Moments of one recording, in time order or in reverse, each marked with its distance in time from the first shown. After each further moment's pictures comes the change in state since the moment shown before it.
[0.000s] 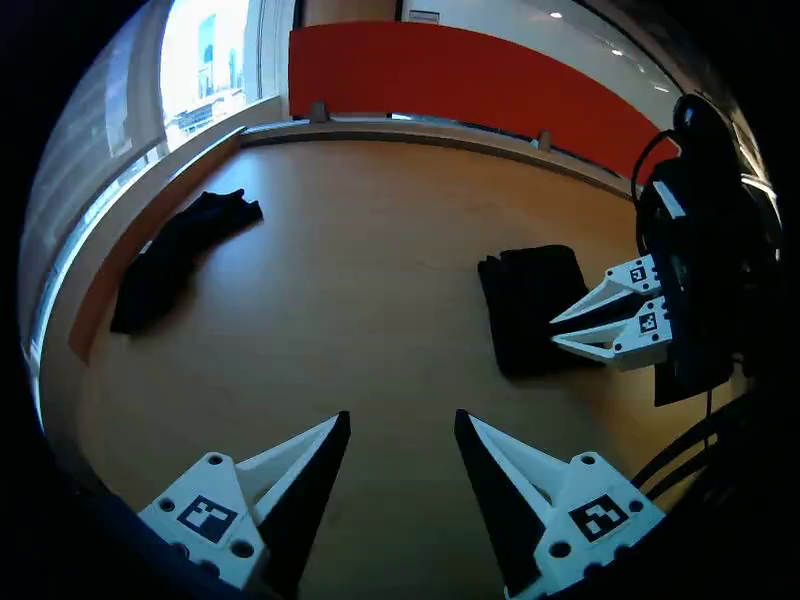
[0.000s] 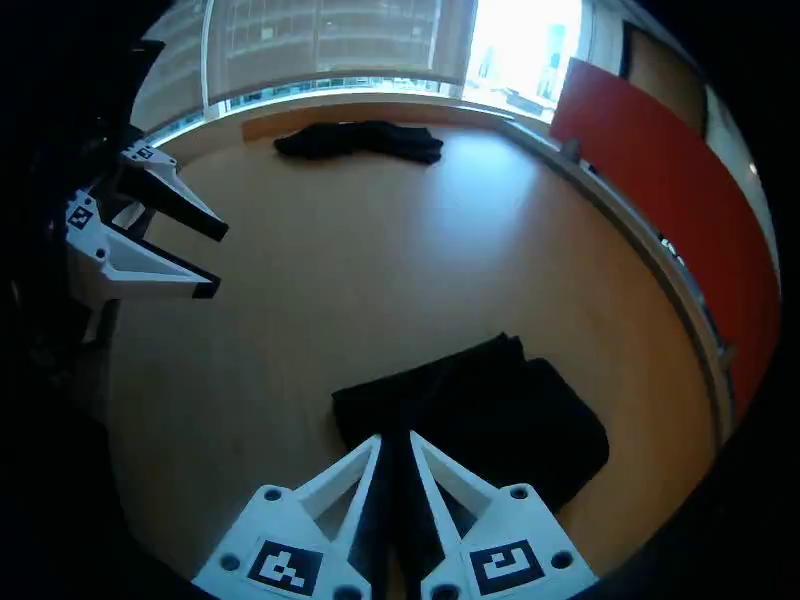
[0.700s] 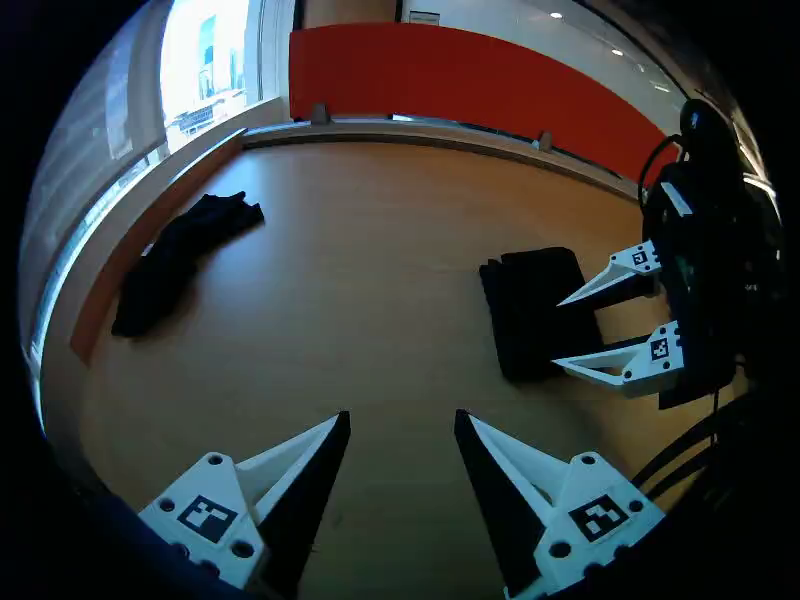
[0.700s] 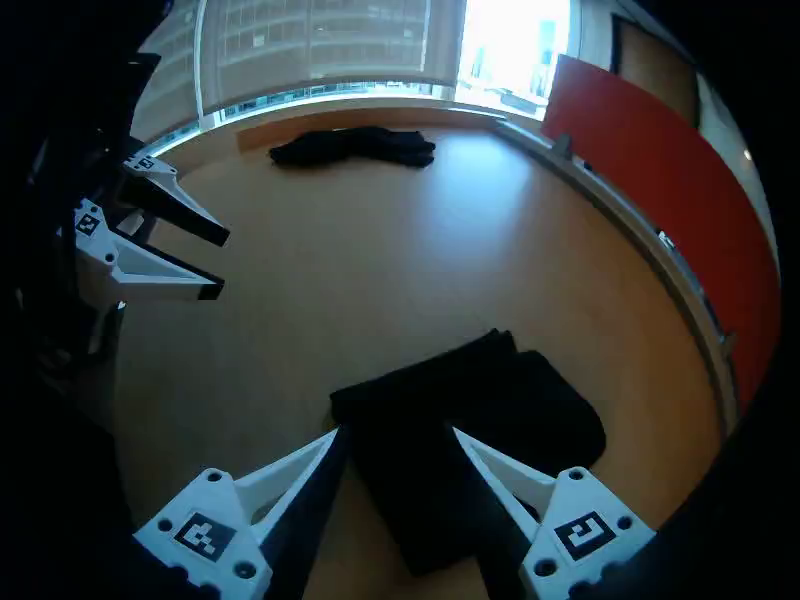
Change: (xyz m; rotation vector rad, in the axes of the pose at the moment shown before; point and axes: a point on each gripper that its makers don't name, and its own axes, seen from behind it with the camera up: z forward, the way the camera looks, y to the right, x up) left arm 0.002 -0.002 0.000 0.005 0.003 0.004; right arm -0.001 0.001 -0.009 0.001 0.014 0.034
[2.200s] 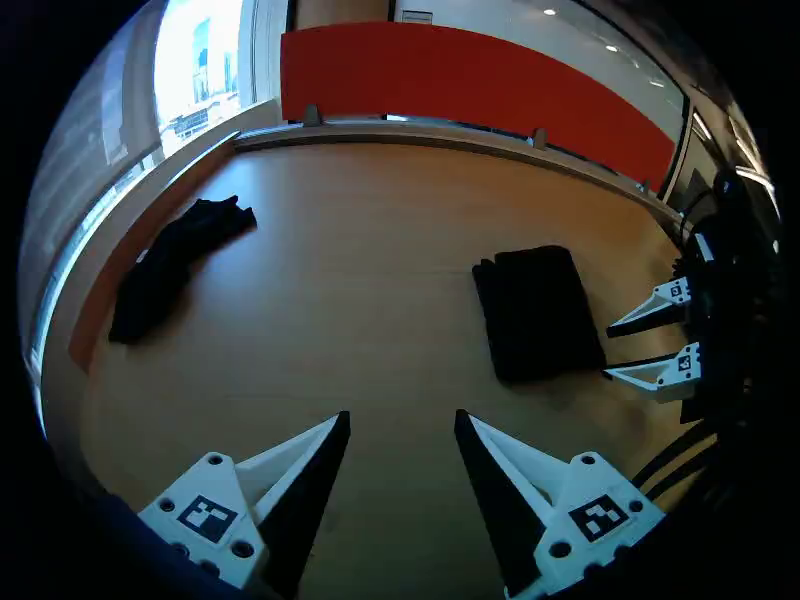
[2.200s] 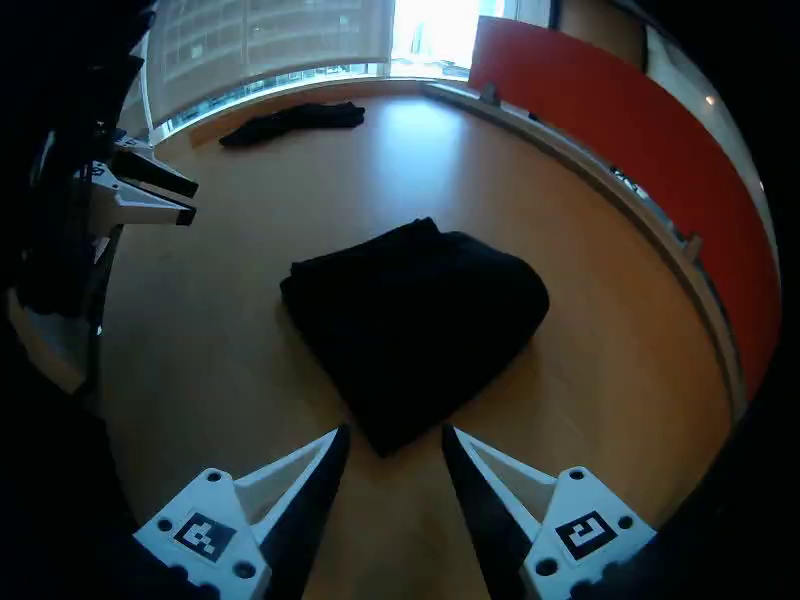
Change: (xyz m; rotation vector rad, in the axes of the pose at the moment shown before) left arm 0.003 0.007 0.003 -0.008 -0.002 0.018; right arm -0.092 0.020 -0.045 -0.114 -0.076 0.166
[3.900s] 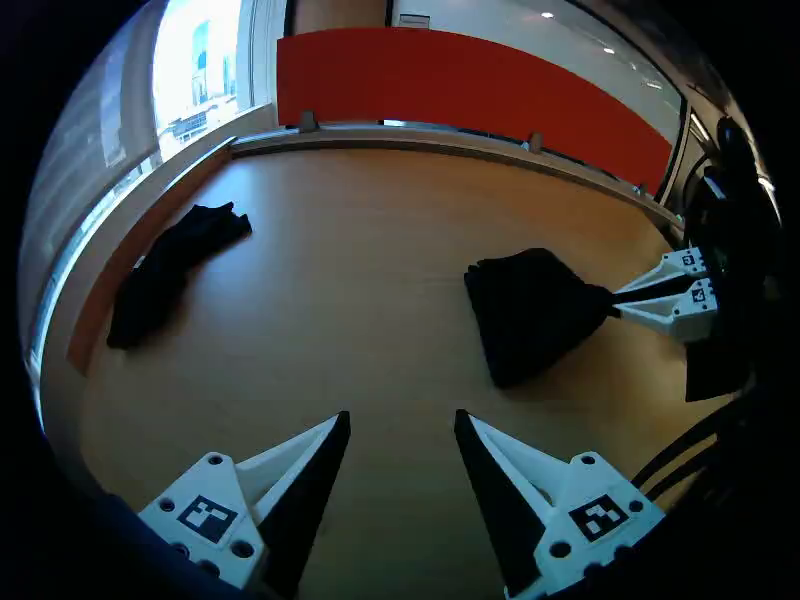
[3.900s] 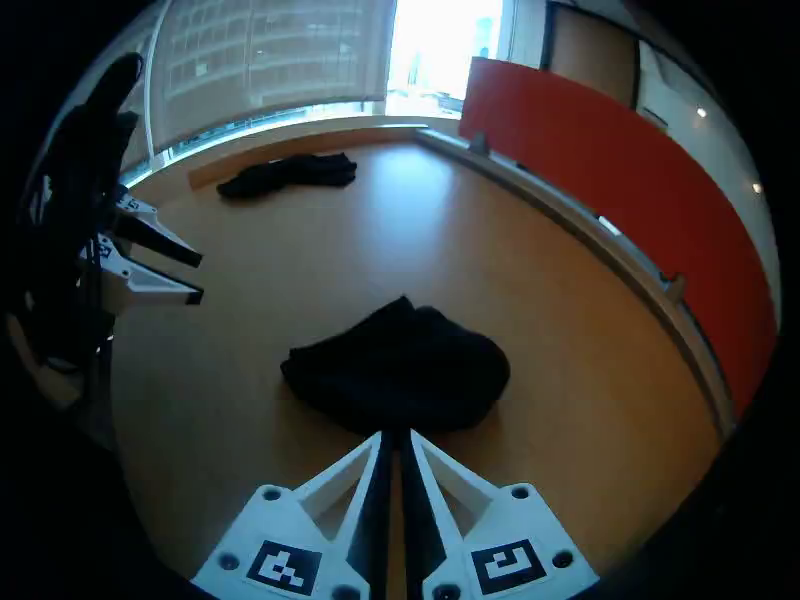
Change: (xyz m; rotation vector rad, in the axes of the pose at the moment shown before) left arm 0.008 0.008 -0.001 -0.008 0.017 0.003; right arm 0.075 0.017 -0.029 -0.034 0.147 -0.020
